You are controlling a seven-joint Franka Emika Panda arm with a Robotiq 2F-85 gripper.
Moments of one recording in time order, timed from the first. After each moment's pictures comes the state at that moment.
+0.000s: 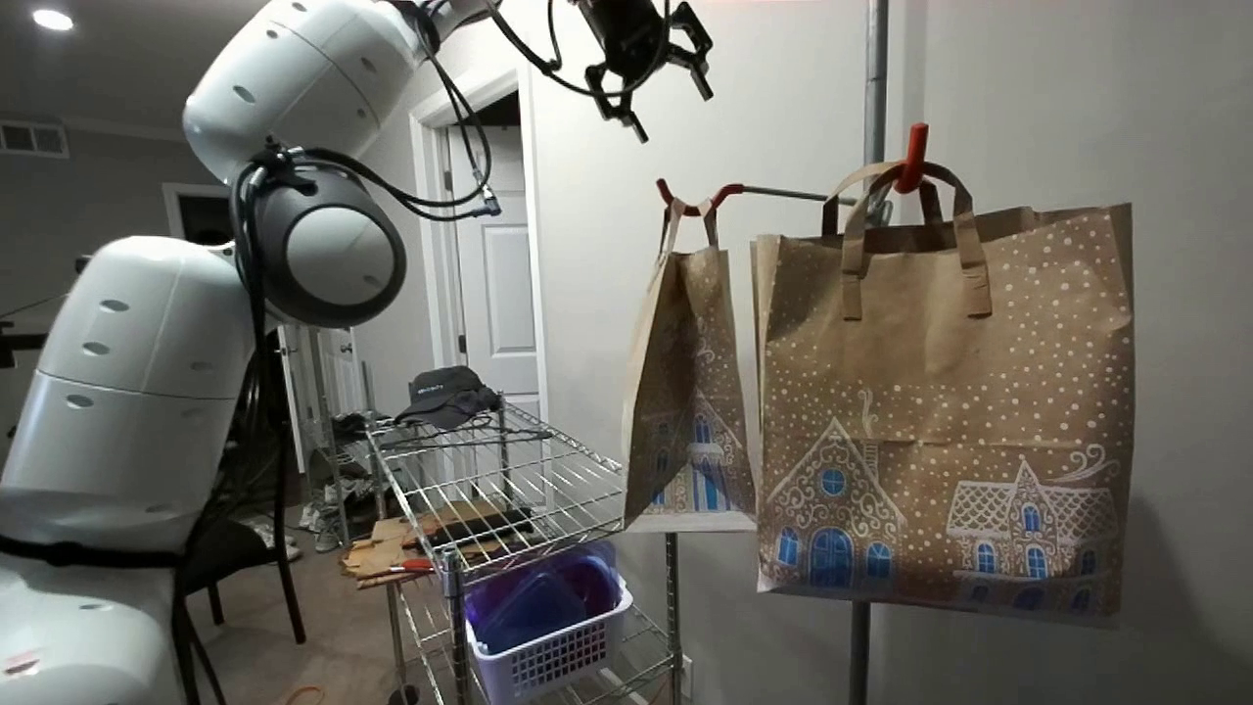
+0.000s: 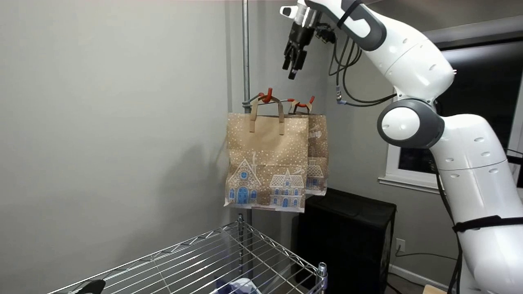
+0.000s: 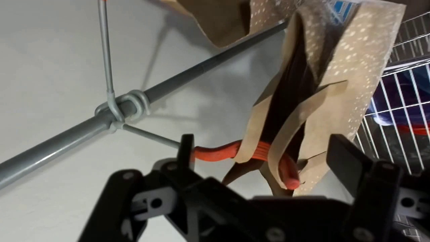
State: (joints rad) arm 0.09 0.35 -0.03 -0.35 -0.19 1.24 -1.04
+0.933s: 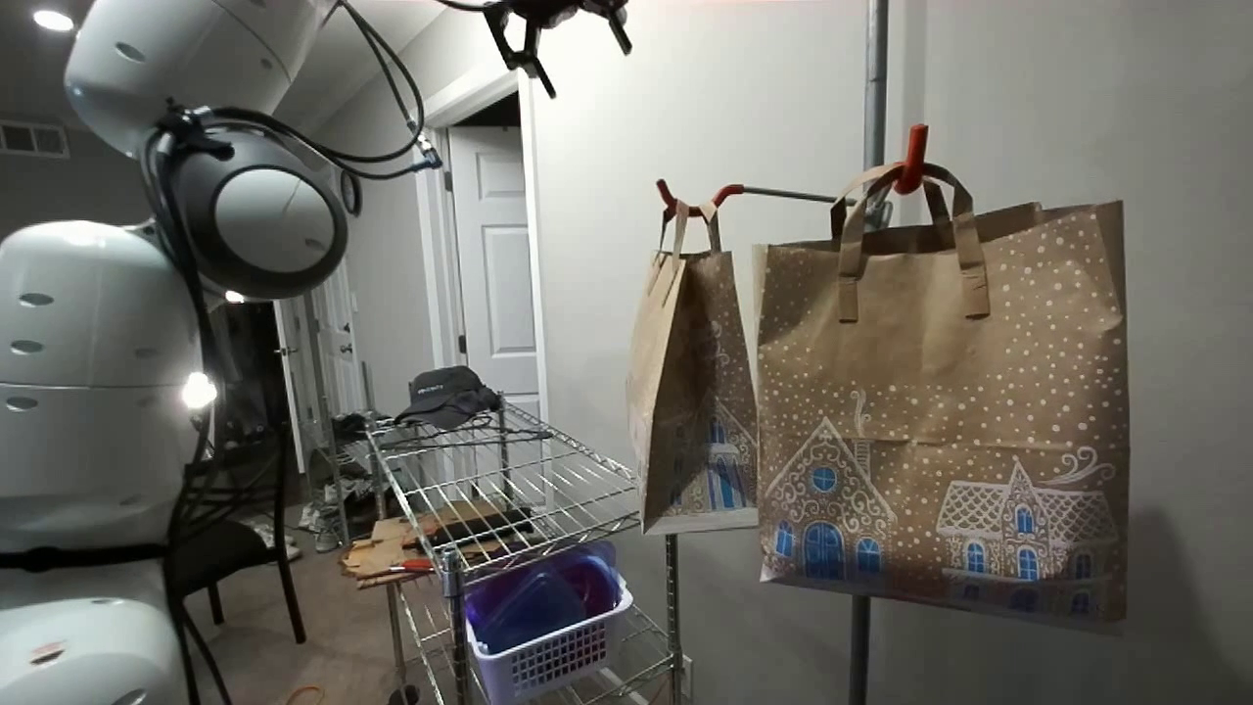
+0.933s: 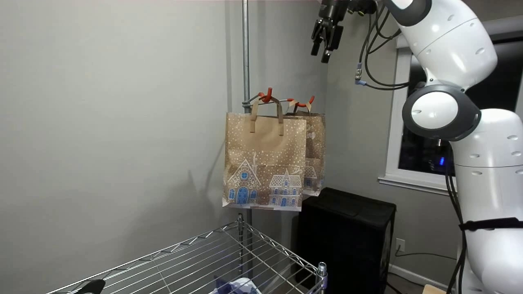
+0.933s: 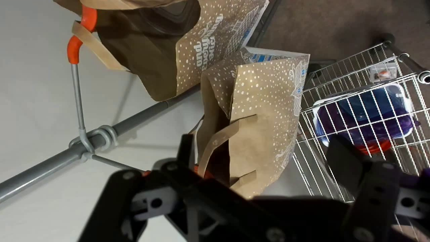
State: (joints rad) arm 0.19 0.20 -0.03 -0.35 -0.32 0.98 -1.05
